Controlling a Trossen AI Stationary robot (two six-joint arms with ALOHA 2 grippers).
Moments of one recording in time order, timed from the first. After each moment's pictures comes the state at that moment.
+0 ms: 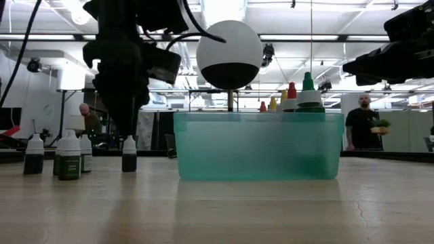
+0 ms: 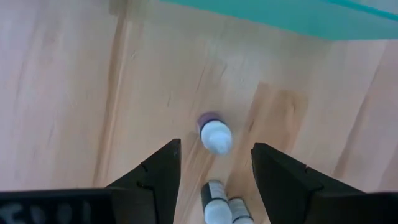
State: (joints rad) left arm -0.16 1.65 1.09 -0.76 0.03 -0.43; right arm 0.02 0.08 0.01 0.01 0.02 -0.13
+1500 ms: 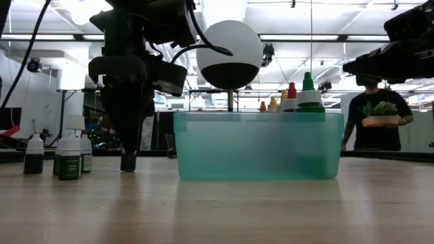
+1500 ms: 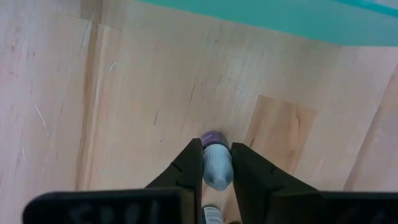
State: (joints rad) left arm -0.15 1.72 1.09 -0.70 0.05 -0.41; right arm 0.02 0.08 0.01 0.01 0.02 -0.13
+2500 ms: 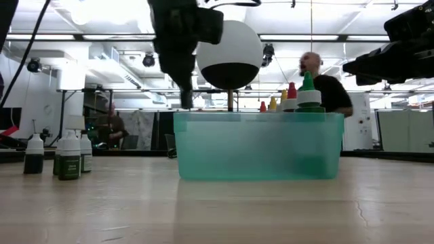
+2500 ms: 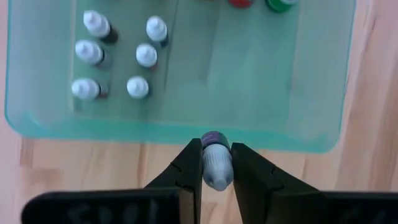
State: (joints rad) left arm -0.06 1.75 1.48 -0.92 0.05 -0.25; right arm 0.02 0.08 0.01 0.01 0.02 -0.13
